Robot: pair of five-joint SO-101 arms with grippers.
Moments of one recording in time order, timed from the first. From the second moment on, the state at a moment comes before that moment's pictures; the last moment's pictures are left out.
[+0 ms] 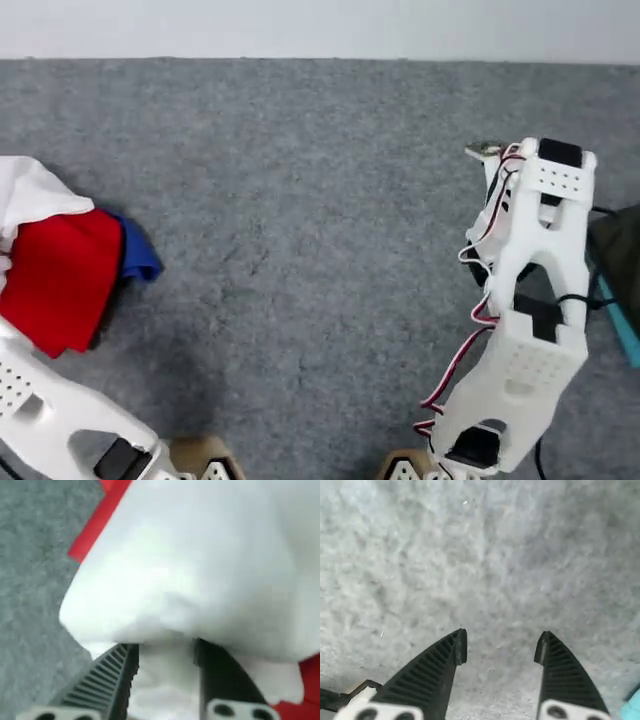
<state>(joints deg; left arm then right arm) -58.8 42.7 -37.5 76.9 -13.9 14.2 26.3 -18.3 100.7 31.3</state>
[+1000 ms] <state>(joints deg) -0.8 2.6 -33.4 99.1 0.7 14.2 5.2 13.3 100.7 31.3</state>
